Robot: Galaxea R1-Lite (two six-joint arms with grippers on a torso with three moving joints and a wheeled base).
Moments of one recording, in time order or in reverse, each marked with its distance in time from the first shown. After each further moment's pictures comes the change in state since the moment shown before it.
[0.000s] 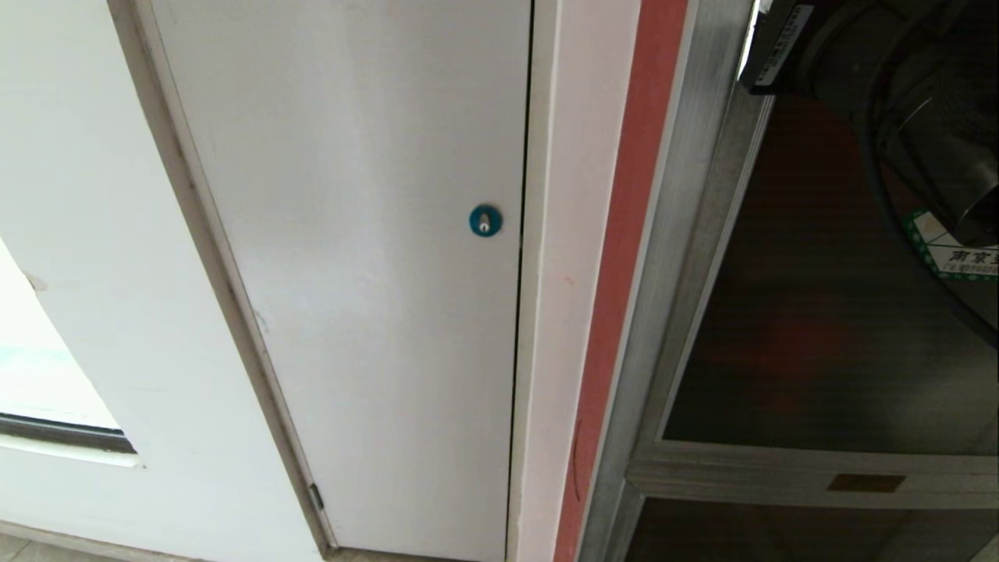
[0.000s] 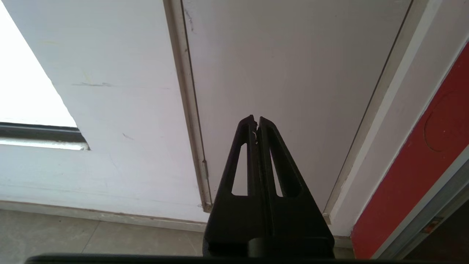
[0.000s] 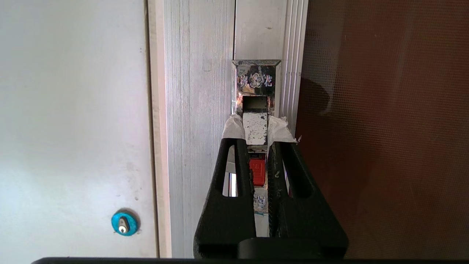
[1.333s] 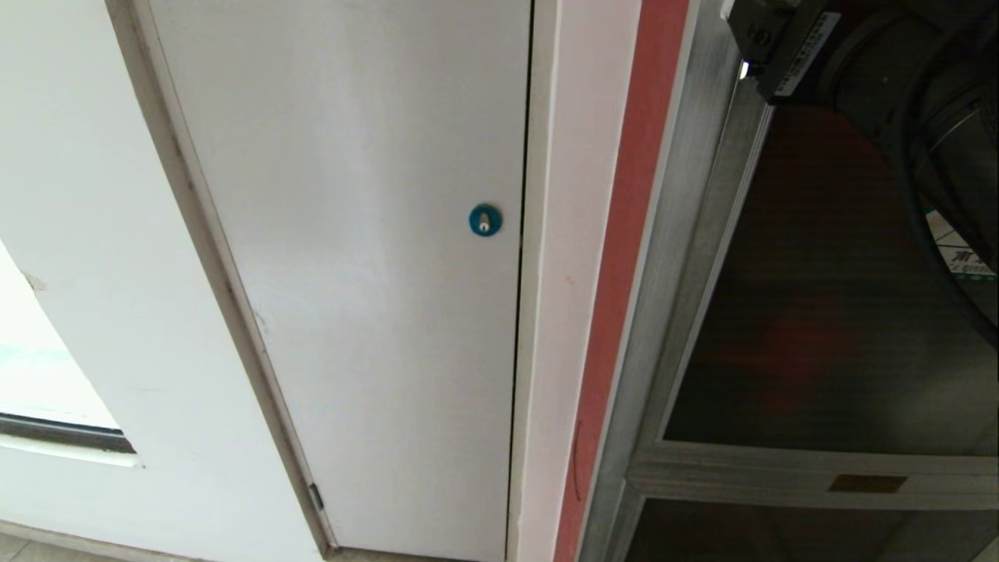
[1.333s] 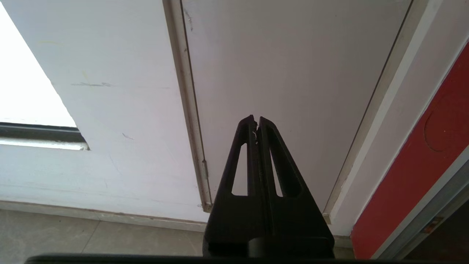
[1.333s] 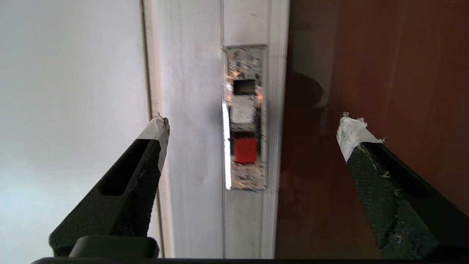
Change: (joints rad) left arm 0.000 0.000 0.000 0.000 0.000 0.000; right arm 0.047 -0.041 0.072 -0.048 -0.031 -0.002
